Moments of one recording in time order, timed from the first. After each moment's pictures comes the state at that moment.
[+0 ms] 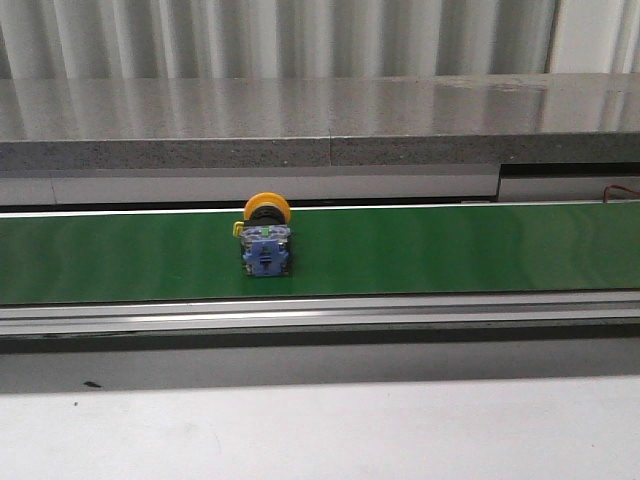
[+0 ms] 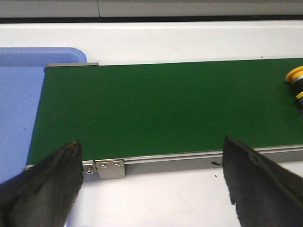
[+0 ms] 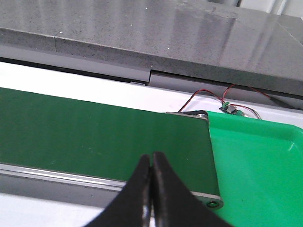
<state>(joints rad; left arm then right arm) -0.05 0.66 -0.63 -0.11 0.71 0.04 0.05 0.25 -0.36 0.03 0.41 -0.10</state>
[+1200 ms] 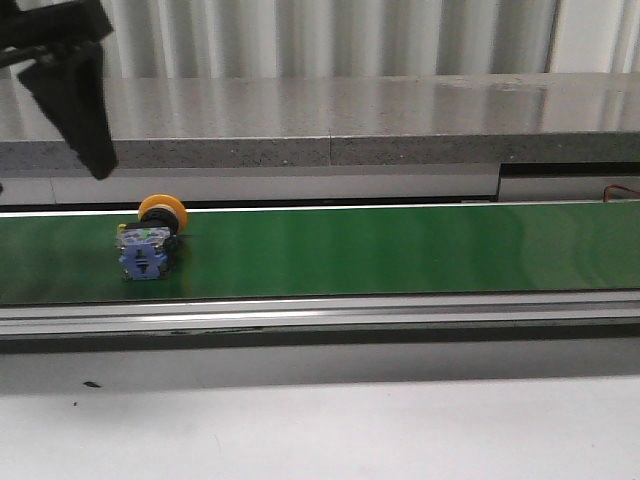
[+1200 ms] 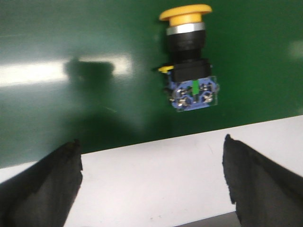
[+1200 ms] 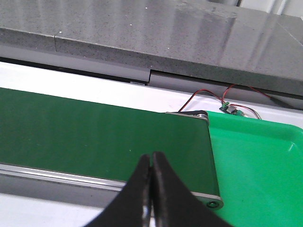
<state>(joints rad) -0.35 1.52 -1.20 -0.14 1.06 -0.23 0.05 0.25 -0.36 0.03 0.41 -0.10</state>
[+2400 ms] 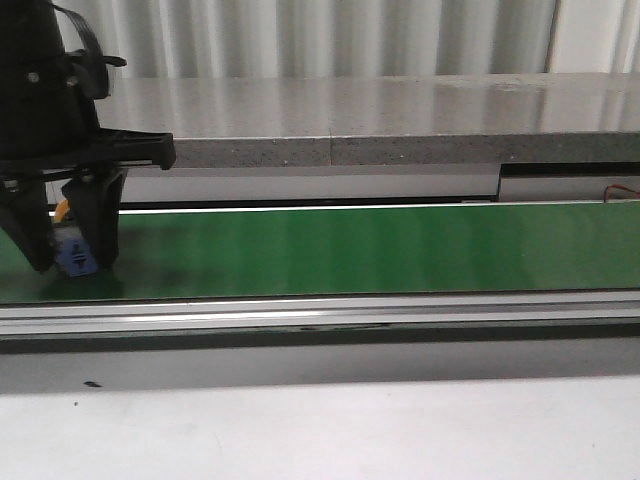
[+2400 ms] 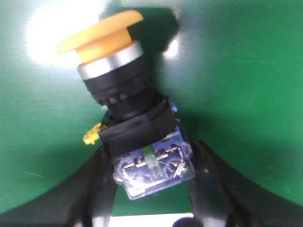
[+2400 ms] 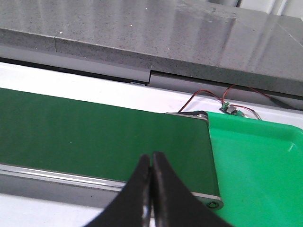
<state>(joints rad) -0.42 1.76 -1.28 0.06 1.04 -0.44 0.05 0.25 -0.36 0.03 0.41 -0.10</state>
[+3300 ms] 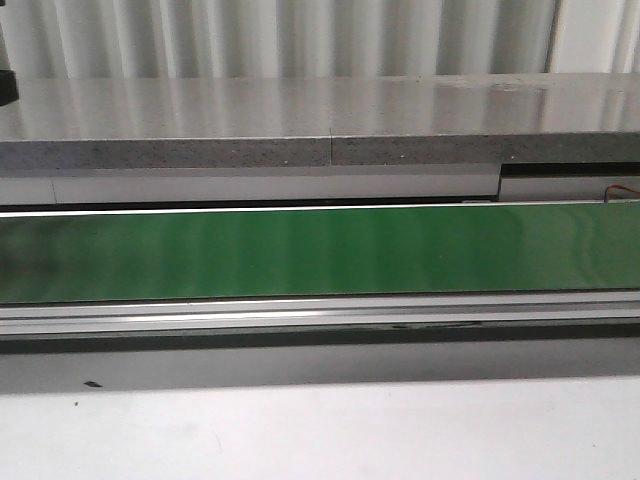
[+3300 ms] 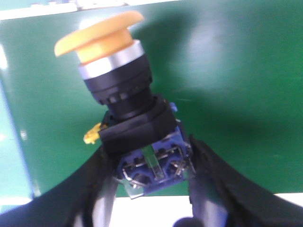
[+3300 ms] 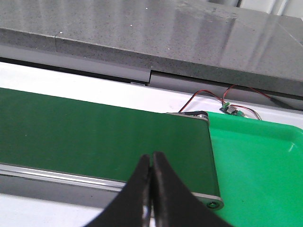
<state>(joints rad) -0.11 1.72 -1.40 0.15 1.22 -0.09 0.05 0.25 -0.36 0.03 0.41 -0.10</state>
